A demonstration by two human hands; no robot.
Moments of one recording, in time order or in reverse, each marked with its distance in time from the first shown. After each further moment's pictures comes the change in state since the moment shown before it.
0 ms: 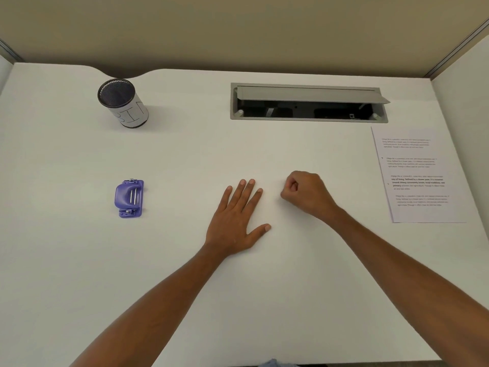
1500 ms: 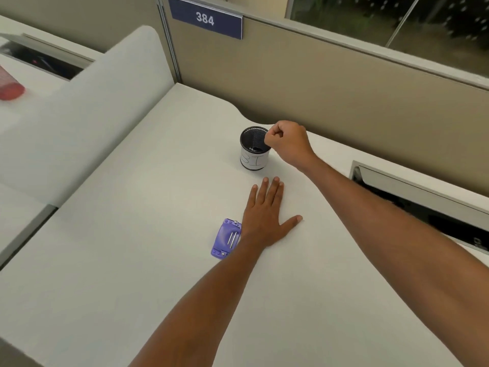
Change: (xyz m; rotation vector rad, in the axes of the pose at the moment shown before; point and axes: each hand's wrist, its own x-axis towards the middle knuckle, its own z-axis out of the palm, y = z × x) left_hand 0.062 -0.201 -0.064 -0.011 -0.009 -0.541; right_hand 0.212 -0.384 0.094 0.159 -0.037 -0.419
